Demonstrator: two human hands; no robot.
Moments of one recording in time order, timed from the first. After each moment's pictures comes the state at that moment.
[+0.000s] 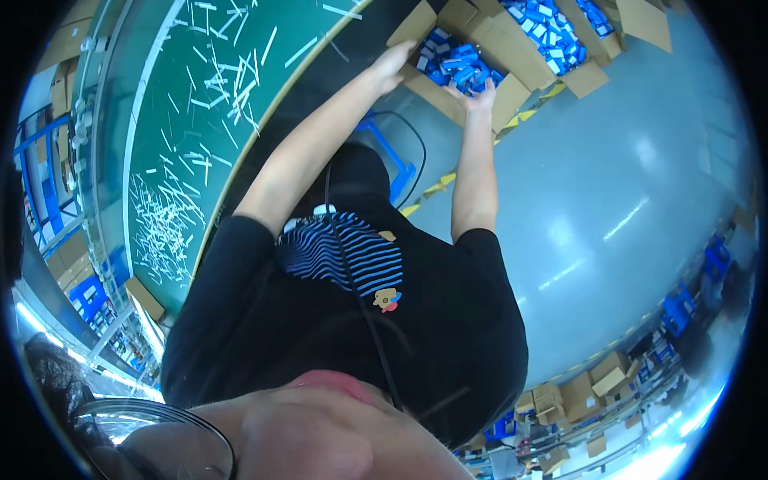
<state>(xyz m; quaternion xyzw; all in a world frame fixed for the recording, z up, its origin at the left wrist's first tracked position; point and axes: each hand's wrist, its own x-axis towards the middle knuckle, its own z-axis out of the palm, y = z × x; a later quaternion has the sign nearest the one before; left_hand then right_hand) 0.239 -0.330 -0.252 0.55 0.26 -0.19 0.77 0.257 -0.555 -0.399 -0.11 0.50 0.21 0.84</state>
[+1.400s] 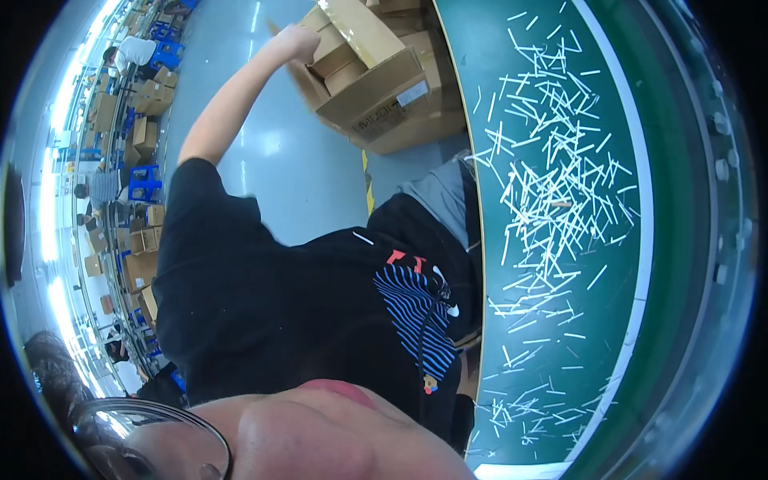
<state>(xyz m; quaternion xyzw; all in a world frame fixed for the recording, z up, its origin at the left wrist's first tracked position) -0.557 -0.127 0.004 0.50 0.76 -0.42 0.04 0.036 -0.112 -0.288 -0.33 0.00 0.94 0.11</state>
